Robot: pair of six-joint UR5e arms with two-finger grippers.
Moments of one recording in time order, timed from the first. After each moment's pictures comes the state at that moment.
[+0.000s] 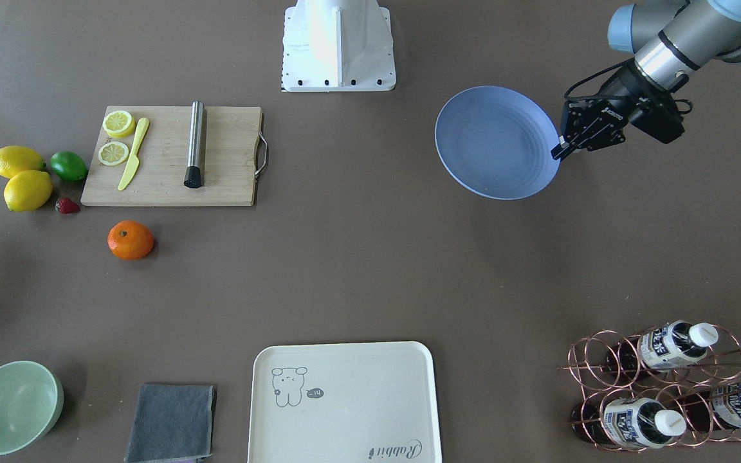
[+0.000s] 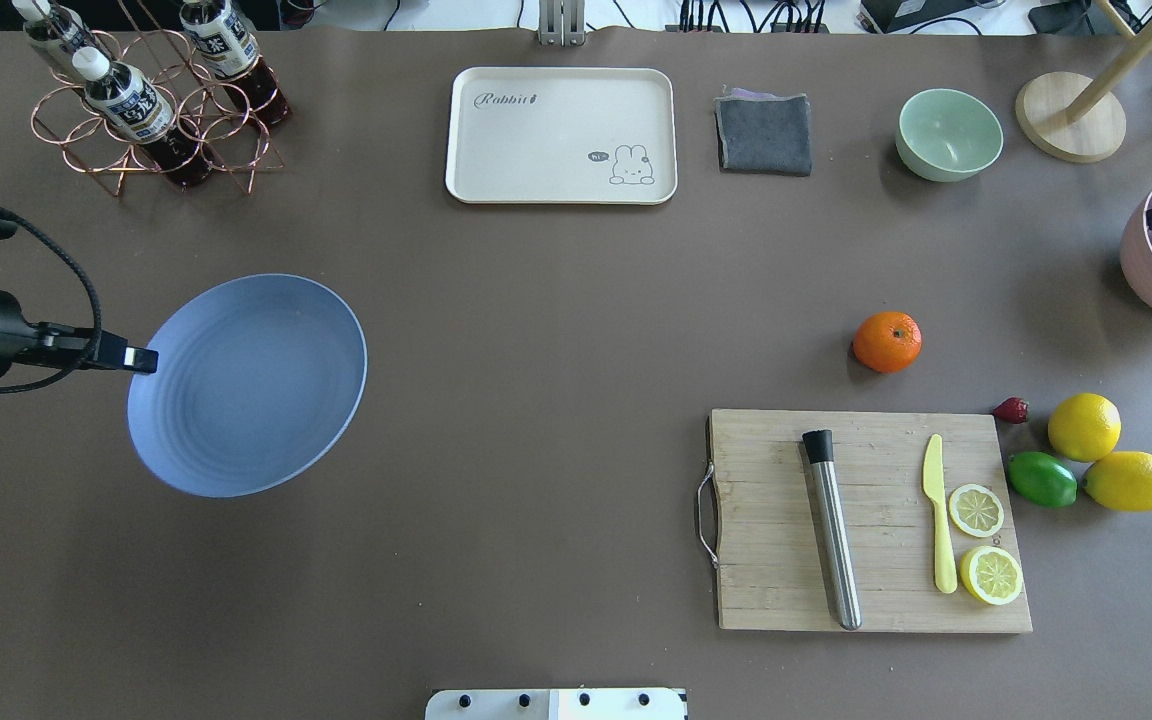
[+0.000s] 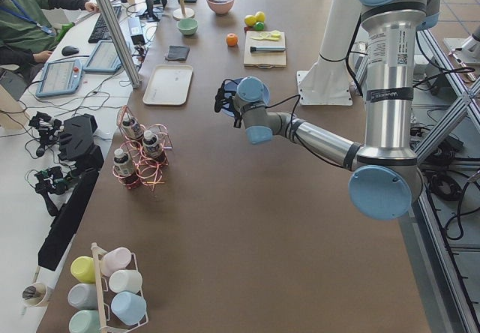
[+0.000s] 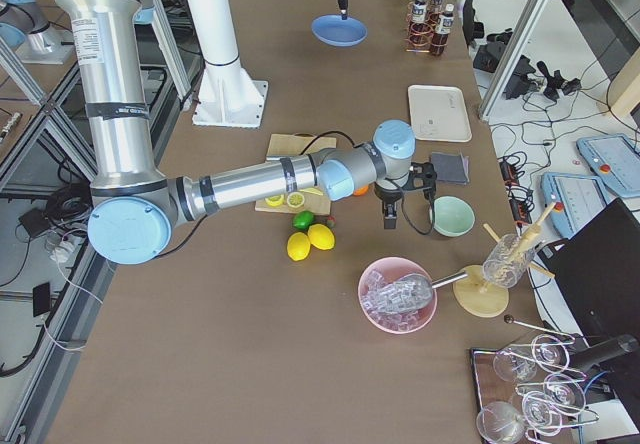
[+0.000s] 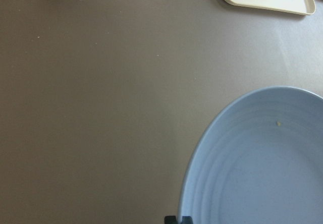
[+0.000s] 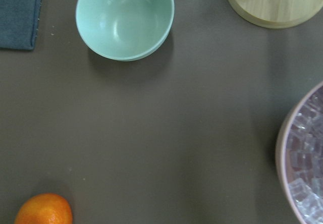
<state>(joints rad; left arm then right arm) -0.83 -1.57 -1.94 -2.39 -2.14 -1.13 1.28 -1.44 1.71 -1.34 2.36 0.55</state>
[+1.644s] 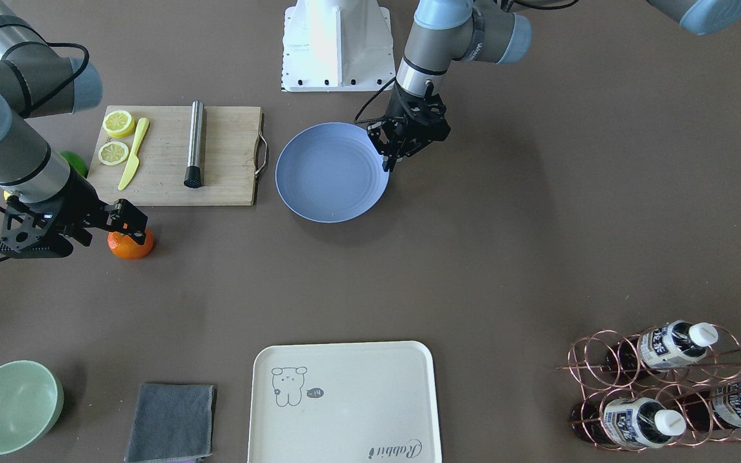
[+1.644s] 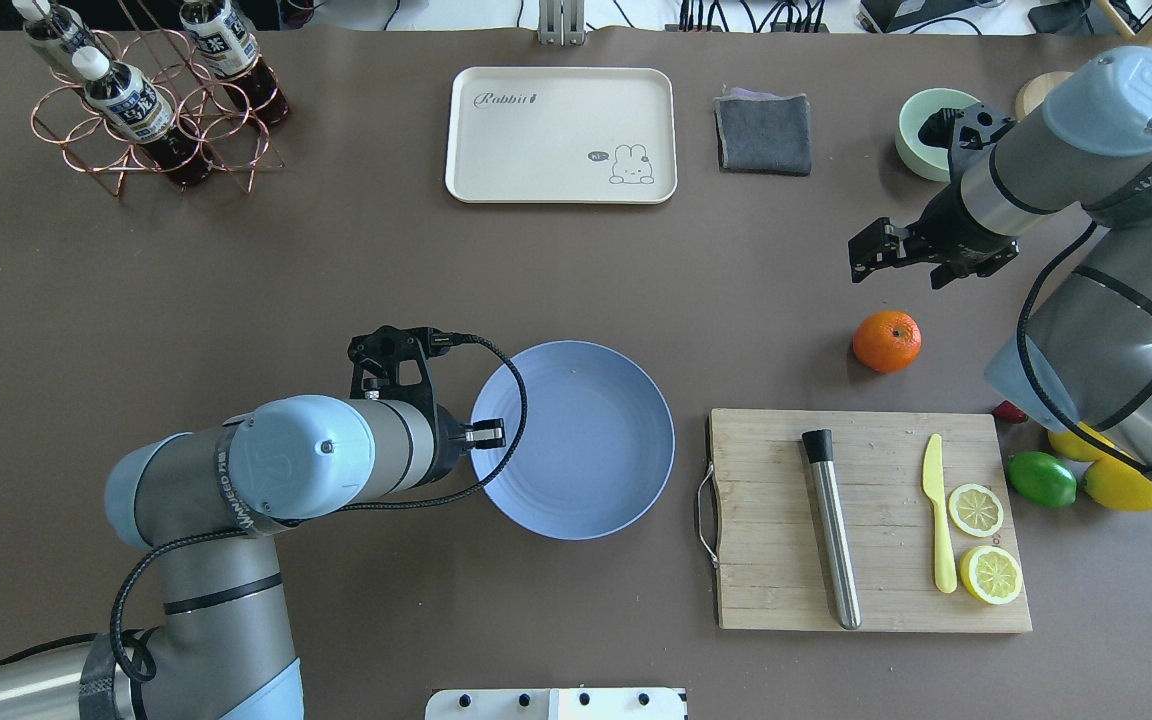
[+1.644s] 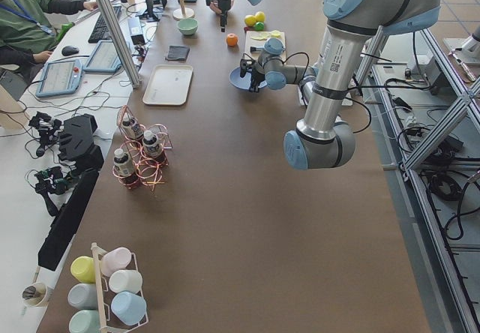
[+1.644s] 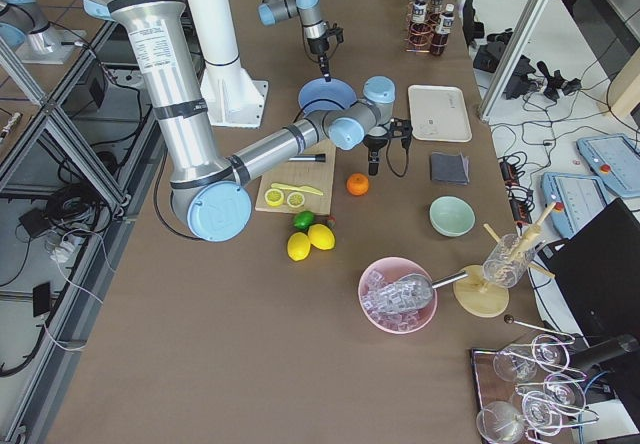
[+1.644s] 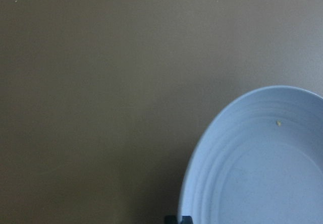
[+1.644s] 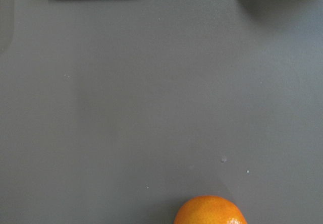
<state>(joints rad) -0.35 -2.04 -1.83 -1.91 -1.57 -1.44 0.90 -1.28 1.72 -1.34 2.14 0.95</state>
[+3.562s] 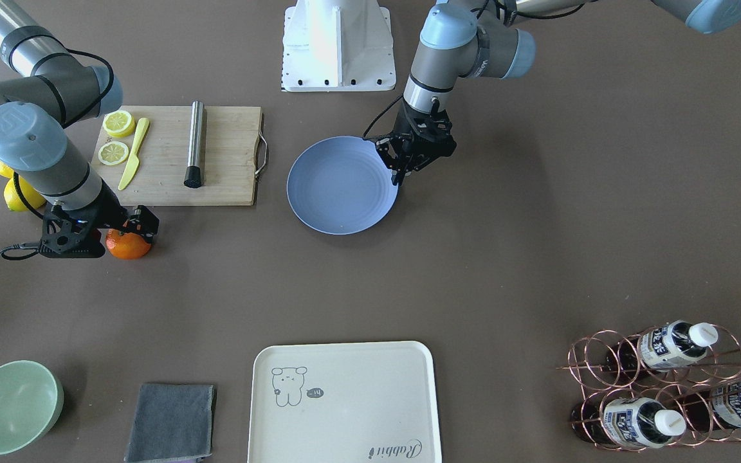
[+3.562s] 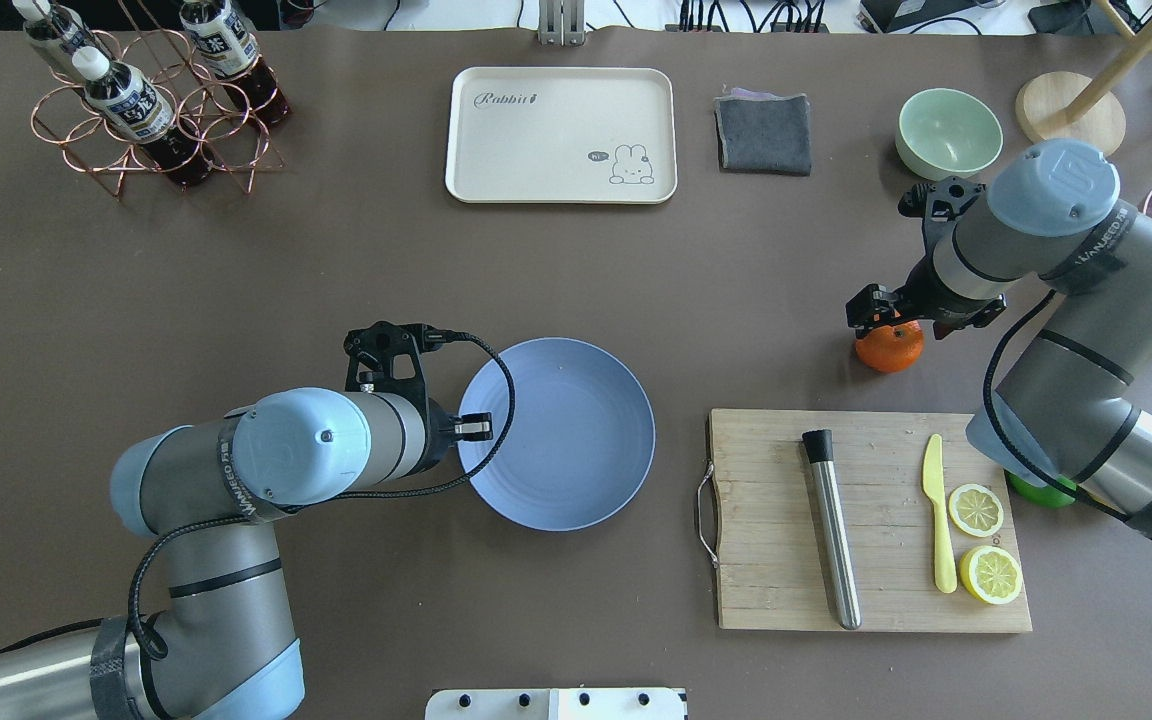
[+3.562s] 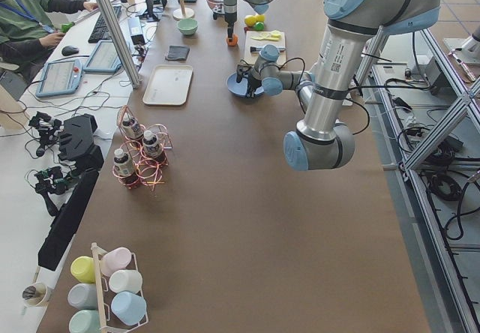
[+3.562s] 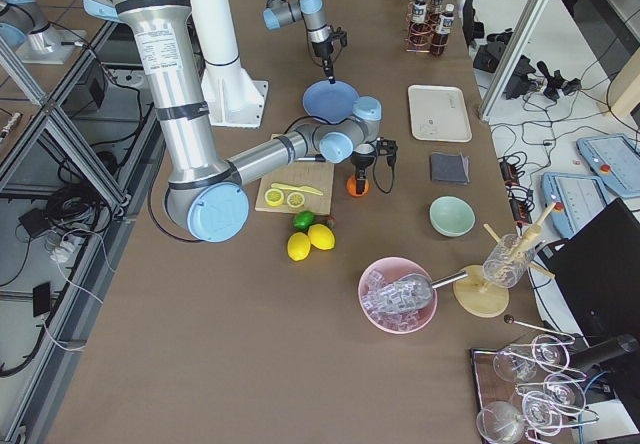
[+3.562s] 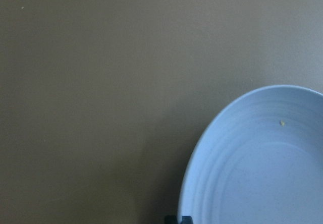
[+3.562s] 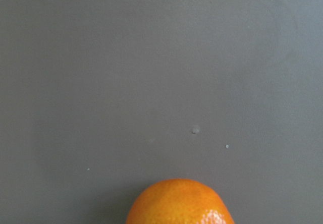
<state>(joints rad) -0.37 -2.03 -1.77 -1.95 -1.57 -1.39 0.81 -1.31 1.66 -1.34 2.06 0.94</state>
